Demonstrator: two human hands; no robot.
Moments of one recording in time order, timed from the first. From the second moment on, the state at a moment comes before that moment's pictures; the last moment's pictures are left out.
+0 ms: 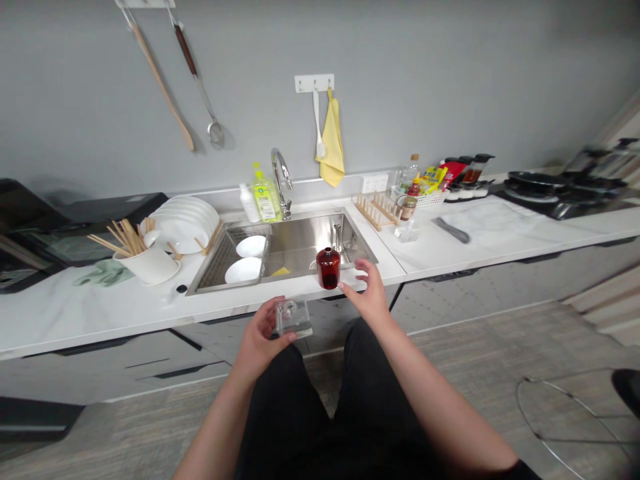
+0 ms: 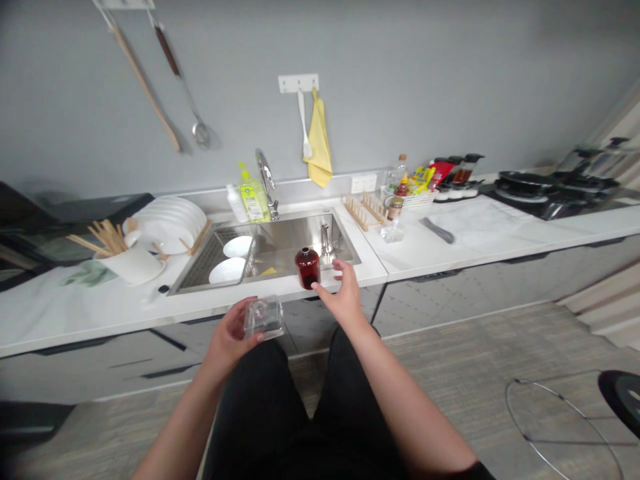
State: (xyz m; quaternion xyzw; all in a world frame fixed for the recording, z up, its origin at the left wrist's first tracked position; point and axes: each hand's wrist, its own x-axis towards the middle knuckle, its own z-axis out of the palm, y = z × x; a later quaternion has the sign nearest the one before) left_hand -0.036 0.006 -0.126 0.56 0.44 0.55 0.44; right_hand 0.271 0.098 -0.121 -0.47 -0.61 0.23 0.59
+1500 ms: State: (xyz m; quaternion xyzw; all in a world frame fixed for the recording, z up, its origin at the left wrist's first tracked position) left_hand -0.069 0.383 -0.128 0.55 0.40 0.57 0.46; right_hand 0.237 0.407 -0.140 -0.41 -0.71 0.40 0.42
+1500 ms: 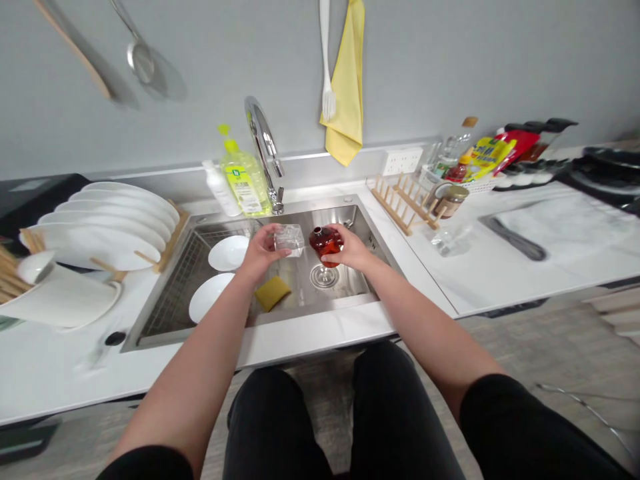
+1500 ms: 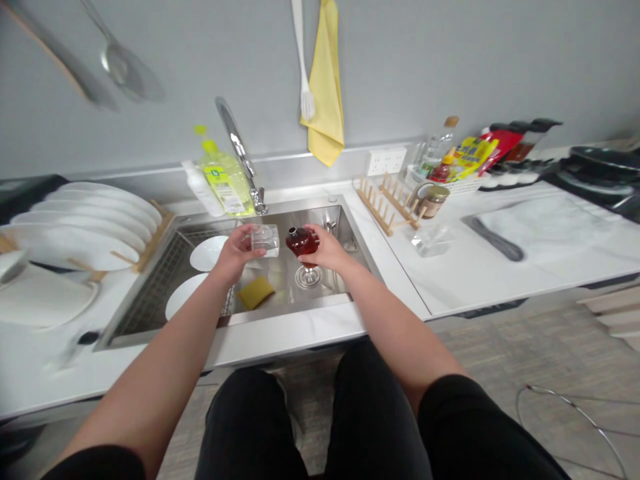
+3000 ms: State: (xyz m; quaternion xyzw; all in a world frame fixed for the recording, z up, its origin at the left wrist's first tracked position) left_hand -0.079 0.389 -0.144 0.60 0.37 0.54 0.46; right_hand 0.239 0.418 -0.155 -0.34 -0.79 0.38 0.35
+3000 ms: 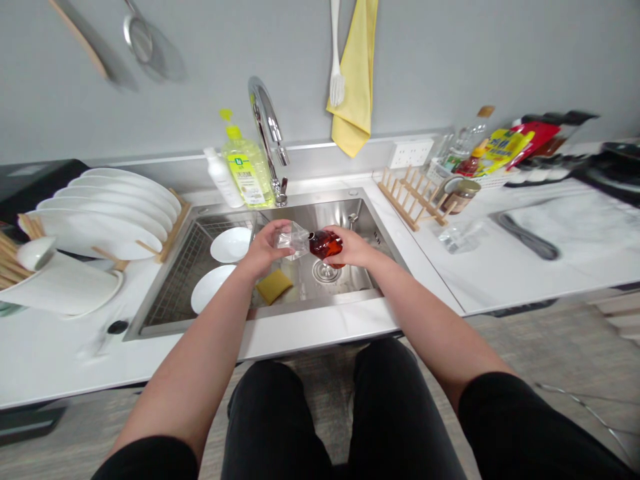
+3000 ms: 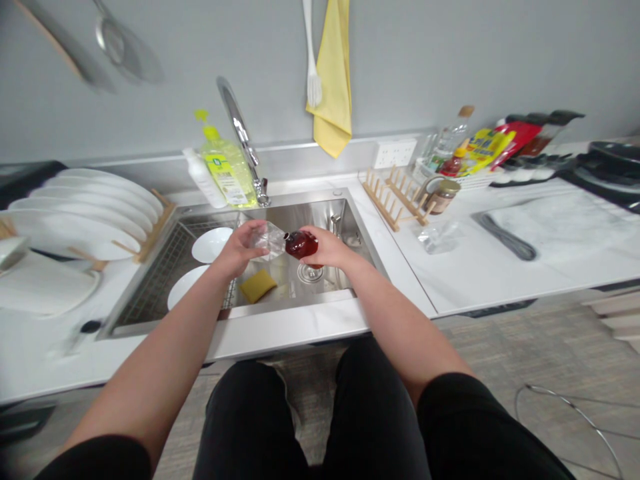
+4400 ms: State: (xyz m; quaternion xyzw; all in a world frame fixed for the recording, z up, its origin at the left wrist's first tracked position) left_hand -0.074 0.383 -0.136 0.58 0.39 0.54 0.47; right_hand 0.239 0.415 -0.149 -0.35 -0.80 0.35 0.34
